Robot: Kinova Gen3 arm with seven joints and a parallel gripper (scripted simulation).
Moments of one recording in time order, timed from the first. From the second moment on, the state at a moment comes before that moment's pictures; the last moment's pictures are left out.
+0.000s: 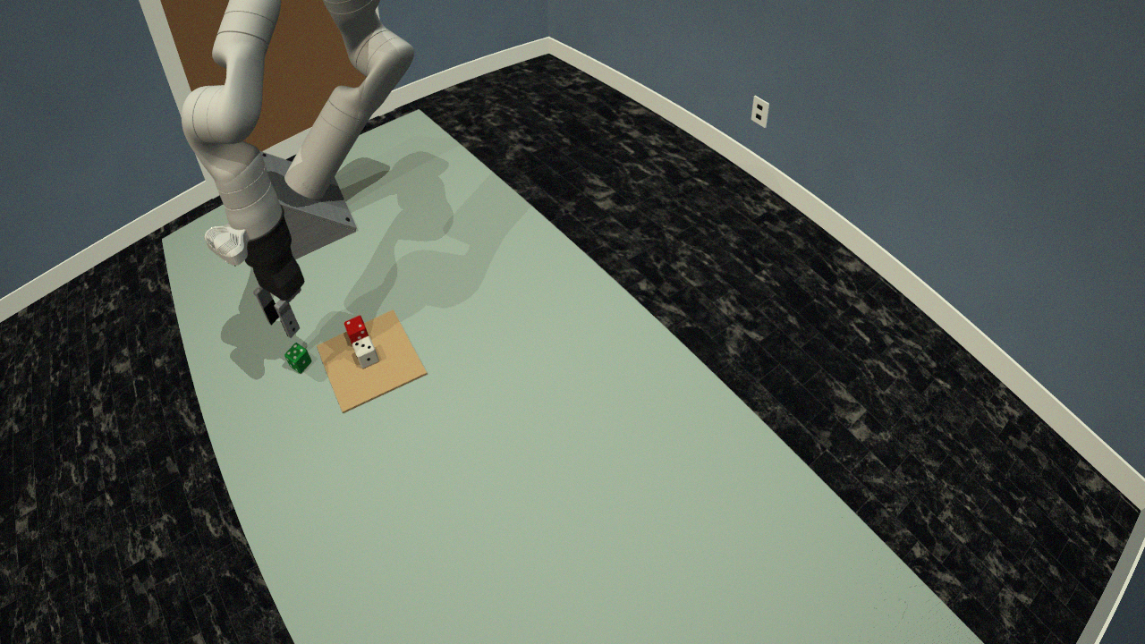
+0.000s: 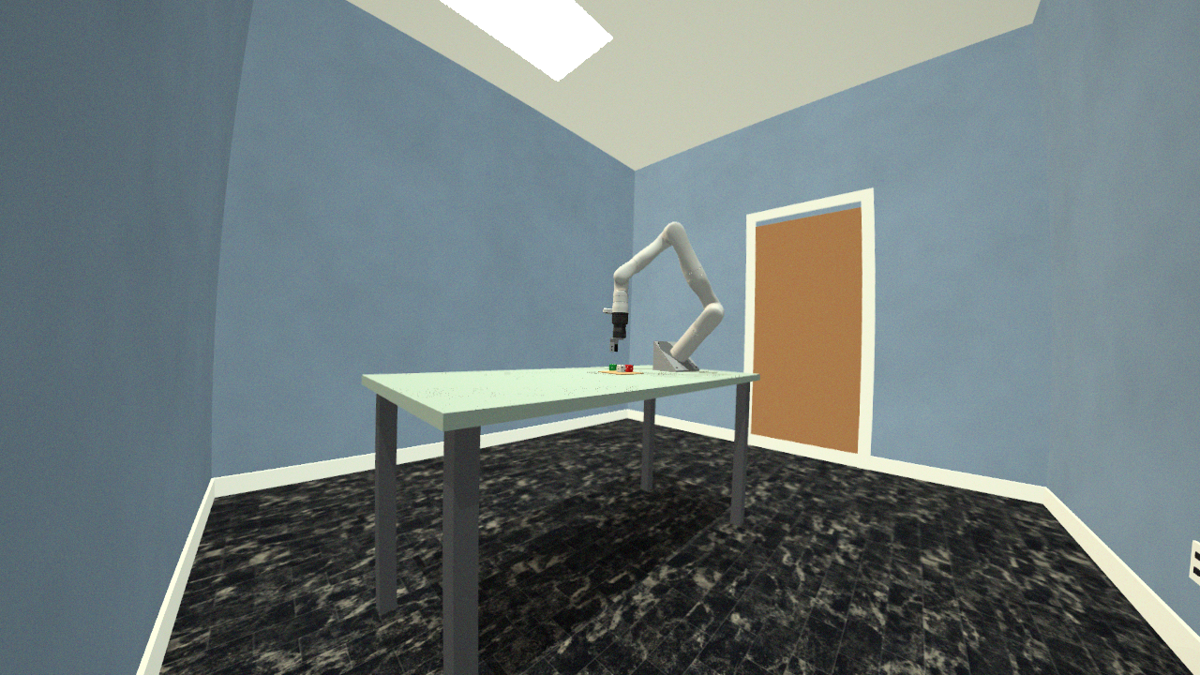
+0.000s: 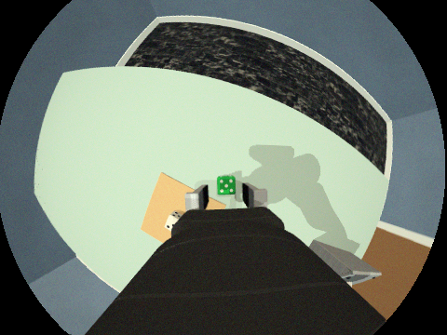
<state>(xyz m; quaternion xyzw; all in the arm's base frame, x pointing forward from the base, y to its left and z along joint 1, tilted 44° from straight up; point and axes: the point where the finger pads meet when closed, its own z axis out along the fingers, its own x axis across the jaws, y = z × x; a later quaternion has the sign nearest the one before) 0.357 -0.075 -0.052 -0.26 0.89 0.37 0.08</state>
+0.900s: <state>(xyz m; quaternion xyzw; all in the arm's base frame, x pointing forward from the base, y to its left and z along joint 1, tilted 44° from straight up) 0.357 -0.064 -0.067 -0.26 0.89 0.37 0.08</state>
